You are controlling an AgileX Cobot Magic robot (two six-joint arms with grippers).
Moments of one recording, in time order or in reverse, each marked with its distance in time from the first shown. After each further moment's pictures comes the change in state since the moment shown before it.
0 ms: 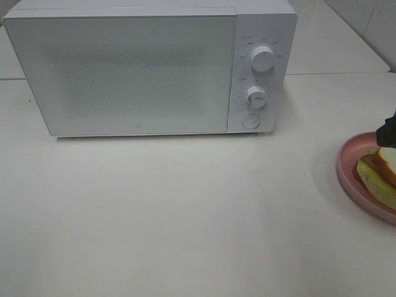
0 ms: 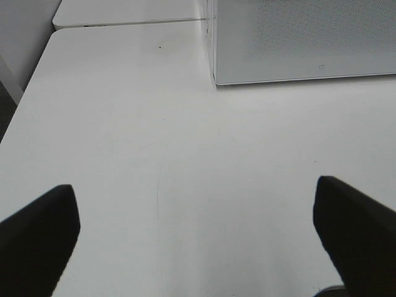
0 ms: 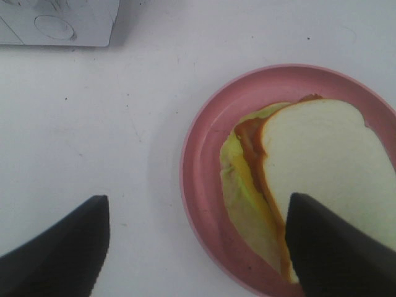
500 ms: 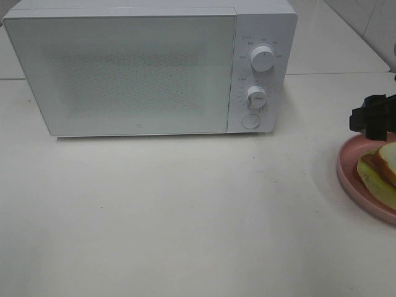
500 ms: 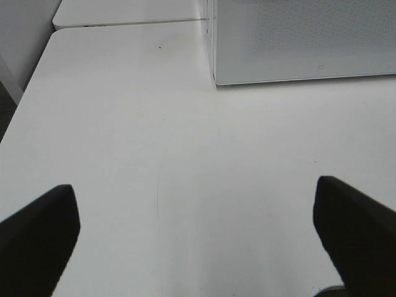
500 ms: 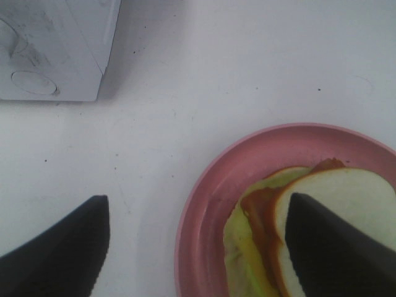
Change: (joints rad) left arm 0.000 0.000 0.000 0.000 0.000 0.000; right arm 0.000 0.262 -0.001 0.002 -0.358 0.000
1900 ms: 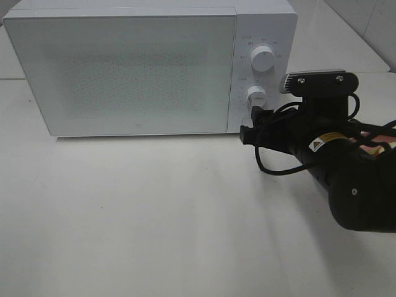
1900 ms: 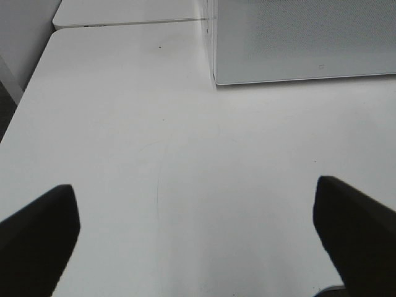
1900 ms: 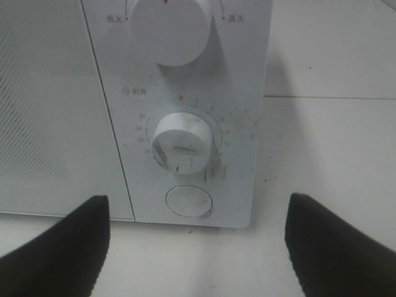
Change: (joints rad) left arm 0.000 0.000 0.000 0.000 0.000 0.000; right arm 0.607 0.512 0.081 0.609 -1.137 -0.204
